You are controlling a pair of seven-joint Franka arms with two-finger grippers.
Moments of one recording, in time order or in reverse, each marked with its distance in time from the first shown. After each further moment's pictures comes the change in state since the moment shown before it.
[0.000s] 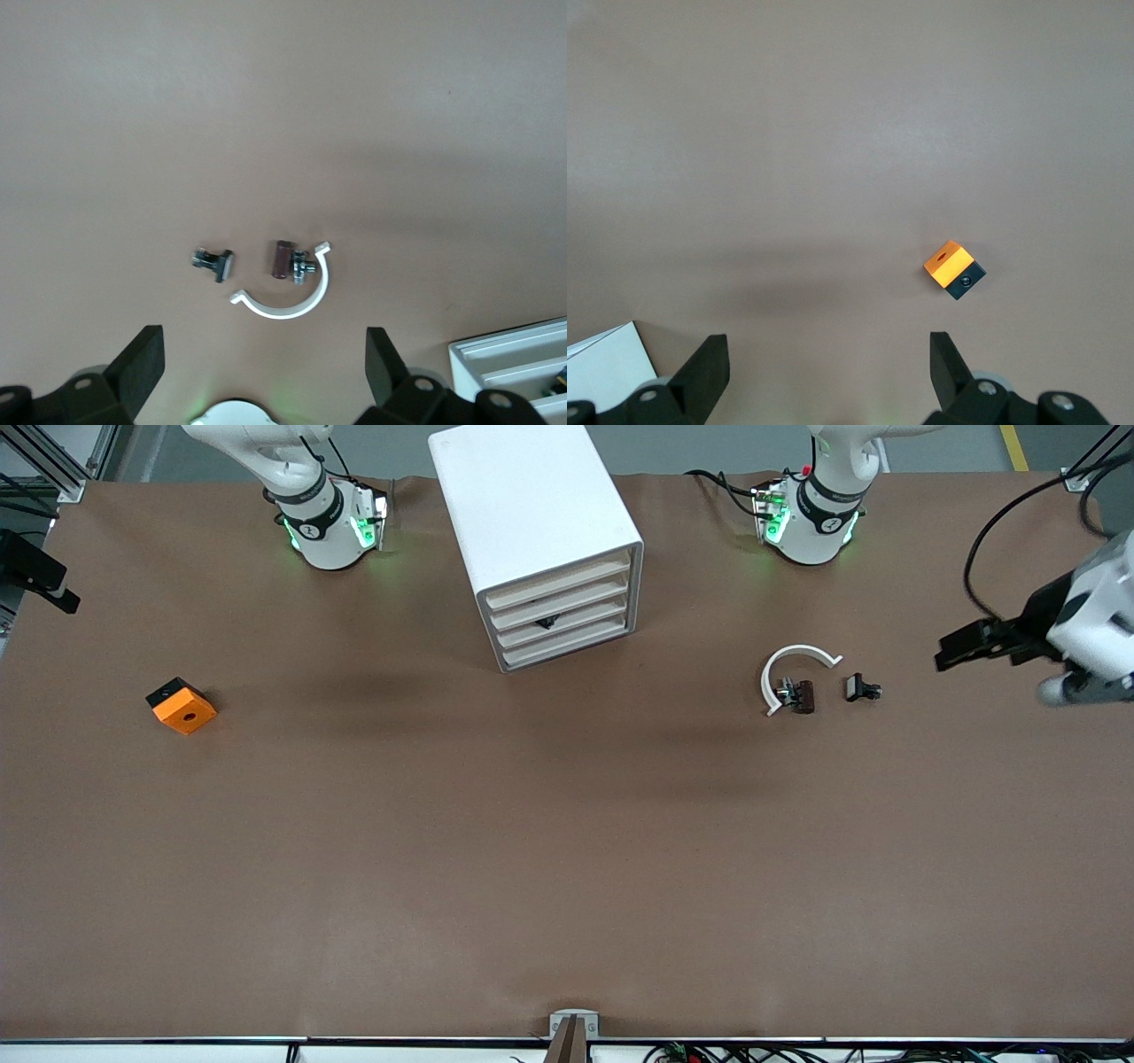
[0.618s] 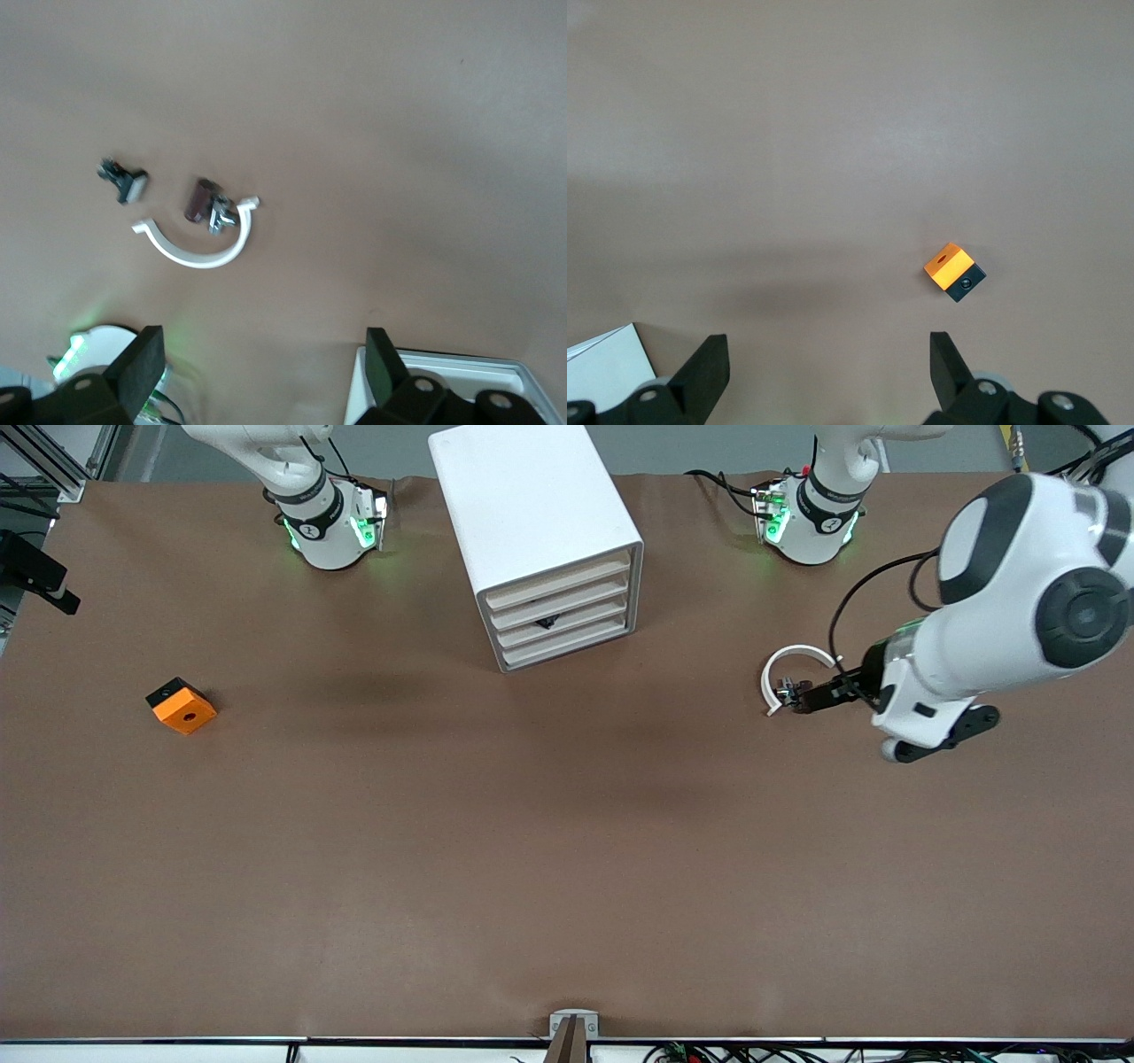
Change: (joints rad) left arm -0.195 0.152 -0.023 0.007 -0.050 0.003 -0.528; right arm 0.000 0.000 0.001 0.000 0.000 0.006 0.000
